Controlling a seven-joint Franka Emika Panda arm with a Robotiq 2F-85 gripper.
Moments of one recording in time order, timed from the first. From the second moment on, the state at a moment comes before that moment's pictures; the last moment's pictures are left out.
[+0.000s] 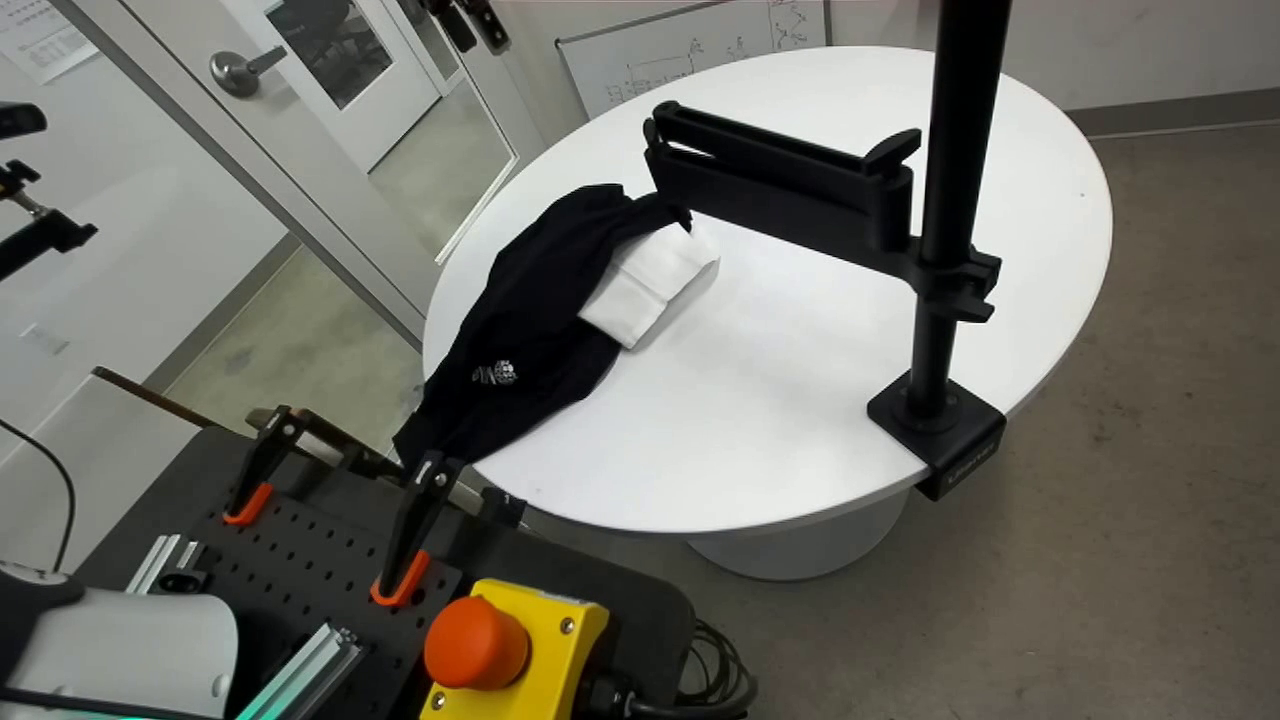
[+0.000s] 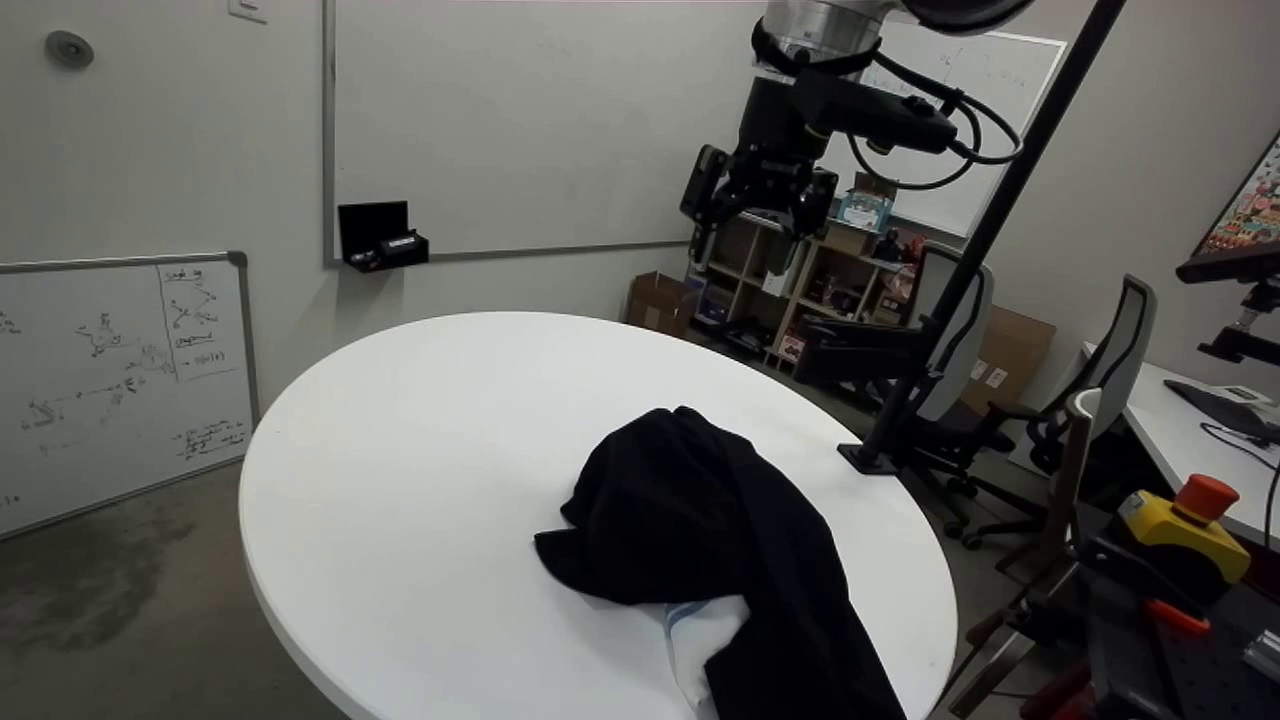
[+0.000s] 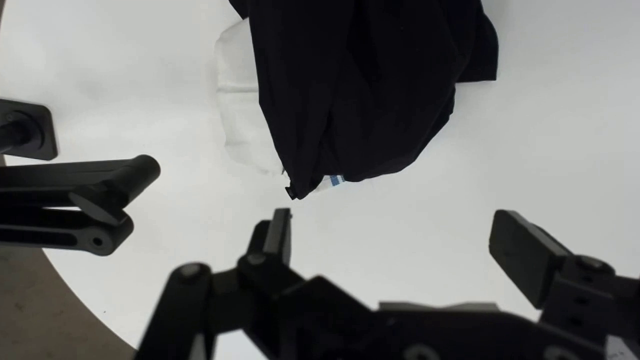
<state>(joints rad) 0.06 0.25 -0.05 -2.13 -0.16 2.44 0.62</state>
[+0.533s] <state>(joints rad) 0.06 0.19 -0.04 -2.15 -0.10 2.43 0.57</state>
